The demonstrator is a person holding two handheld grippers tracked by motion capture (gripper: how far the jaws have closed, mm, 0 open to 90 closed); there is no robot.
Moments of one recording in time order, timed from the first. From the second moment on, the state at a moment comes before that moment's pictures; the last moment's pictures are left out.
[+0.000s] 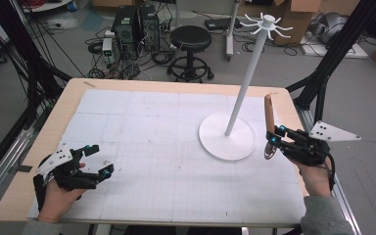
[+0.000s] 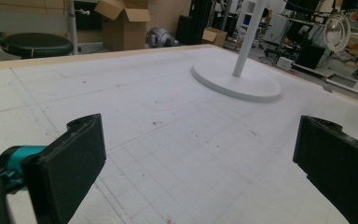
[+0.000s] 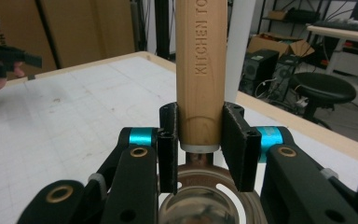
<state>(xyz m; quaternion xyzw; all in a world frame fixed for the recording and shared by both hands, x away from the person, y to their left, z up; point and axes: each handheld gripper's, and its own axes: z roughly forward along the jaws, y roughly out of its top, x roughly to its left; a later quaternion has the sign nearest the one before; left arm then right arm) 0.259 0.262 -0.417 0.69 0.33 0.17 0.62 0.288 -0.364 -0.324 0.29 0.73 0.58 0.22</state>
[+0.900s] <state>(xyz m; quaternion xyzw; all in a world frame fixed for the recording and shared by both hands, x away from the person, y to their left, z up) 0.260 0.263 -0.416 0.69 0.33 0.17 0.62 0.290 -0.374 -0.282 0.31 0.69 0.60 0.24</state>
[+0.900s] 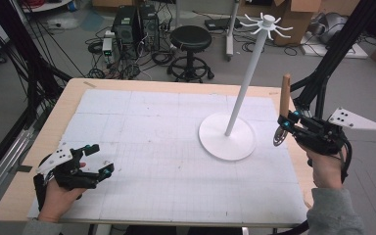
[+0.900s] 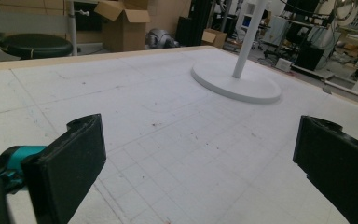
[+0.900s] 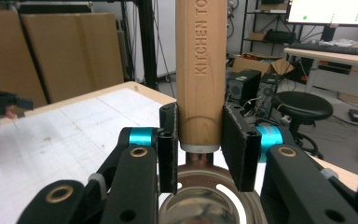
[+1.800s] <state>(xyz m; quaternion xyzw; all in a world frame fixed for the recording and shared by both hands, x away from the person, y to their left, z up) 0.260 0.263 -0.417 0.69 0.33 0.17 0.62 0.304 -0.373 -0.252 0.32 0.68 0.61 0.25</state>
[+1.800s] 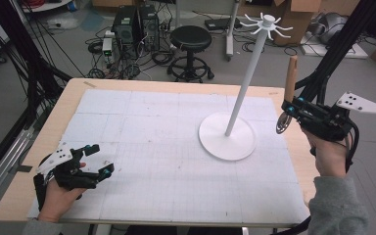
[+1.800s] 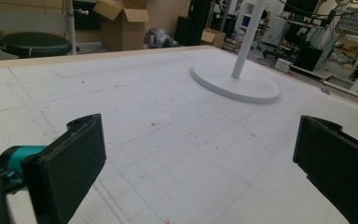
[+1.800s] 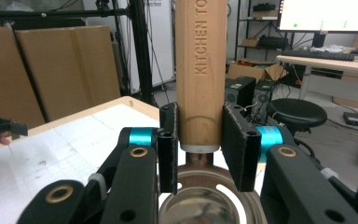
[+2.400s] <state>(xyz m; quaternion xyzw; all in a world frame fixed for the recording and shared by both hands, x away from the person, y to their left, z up) 0.260 0.264 -0.416 0.69 0.33 0.17 0.62 0.311 -0.363 -0.243 0.32 0.67 0.62 0.25</state>
